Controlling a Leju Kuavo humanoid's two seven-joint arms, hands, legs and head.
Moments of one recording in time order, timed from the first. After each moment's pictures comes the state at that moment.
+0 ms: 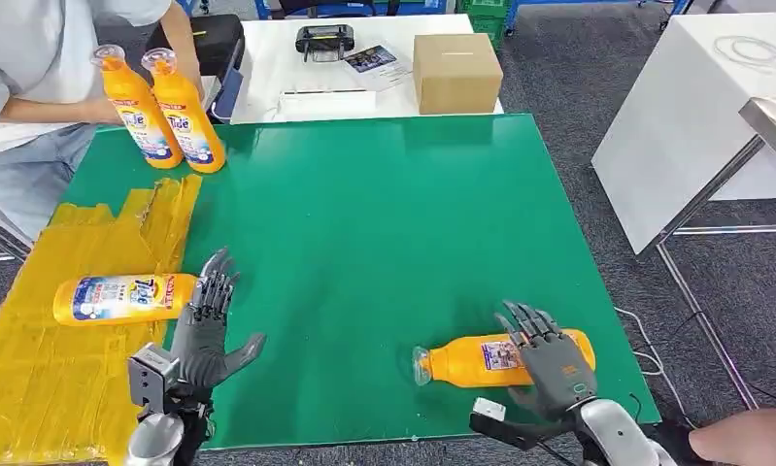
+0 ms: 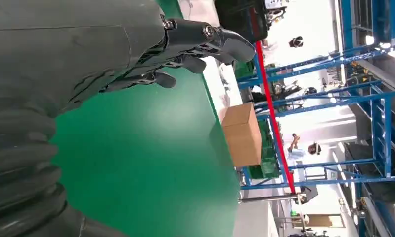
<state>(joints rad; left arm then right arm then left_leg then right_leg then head) 0.00 -0.16 -0.02 -1.42 -0.21 -0.11 -0.67 0.12 -0.39 0.34 -1.59 1.16 -0.14 0.02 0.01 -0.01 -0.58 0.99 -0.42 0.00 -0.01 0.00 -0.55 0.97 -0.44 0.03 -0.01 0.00</state>
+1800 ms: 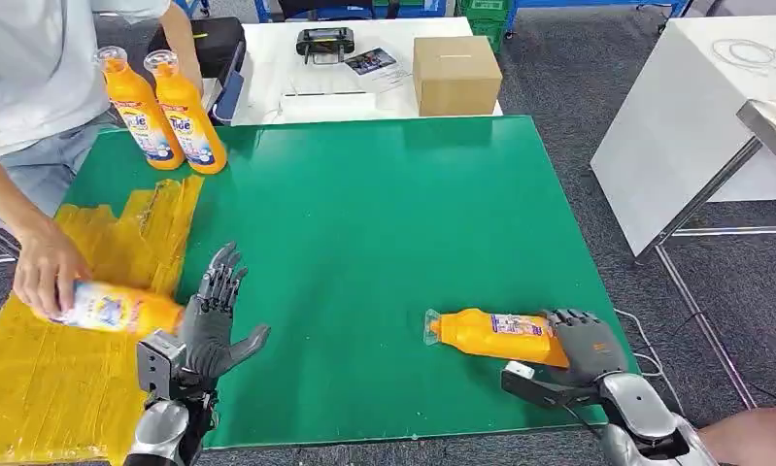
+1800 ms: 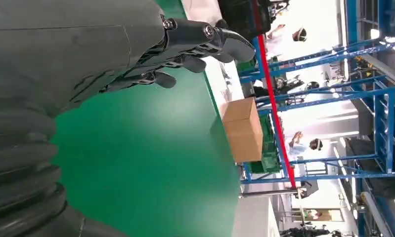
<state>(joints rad) -0.05 -0.16 -0.02 -1.35 -0.20 -0.13 -0.67 0.00 -0.43 0.27 -1.34 1.19 -0.01 0.06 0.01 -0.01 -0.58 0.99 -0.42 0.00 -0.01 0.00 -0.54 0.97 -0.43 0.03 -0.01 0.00</state>
